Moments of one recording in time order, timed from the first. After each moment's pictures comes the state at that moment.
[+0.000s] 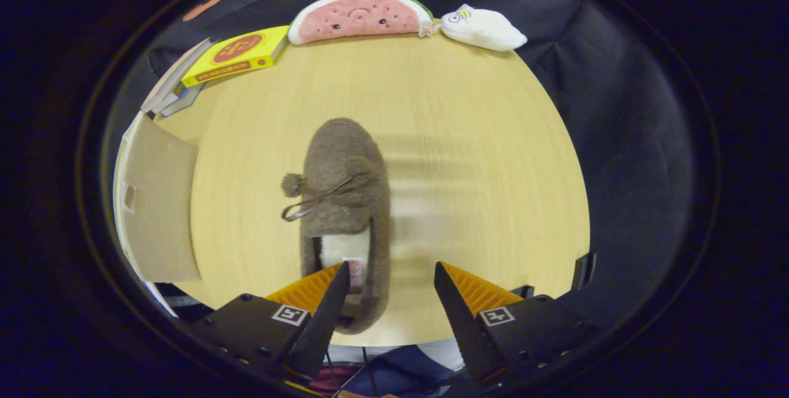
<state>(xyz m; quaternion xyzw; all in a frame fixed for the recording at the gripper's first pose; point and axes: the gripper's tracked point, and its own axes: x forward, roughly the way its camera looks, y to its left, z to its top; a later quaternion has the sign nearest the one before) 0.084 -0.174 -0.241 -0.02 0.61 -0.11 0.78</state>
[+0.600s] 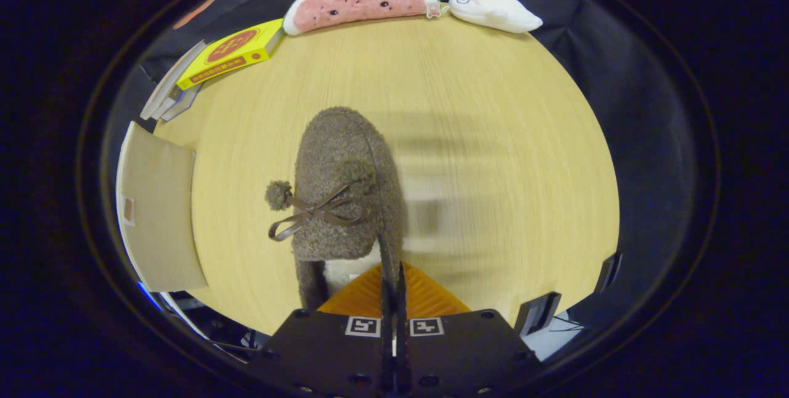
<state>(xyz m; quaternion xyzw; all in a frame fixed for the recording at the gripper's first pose) 0.089 -0.155 -0.266 0.03 0.63 -0.07 0.77</state>
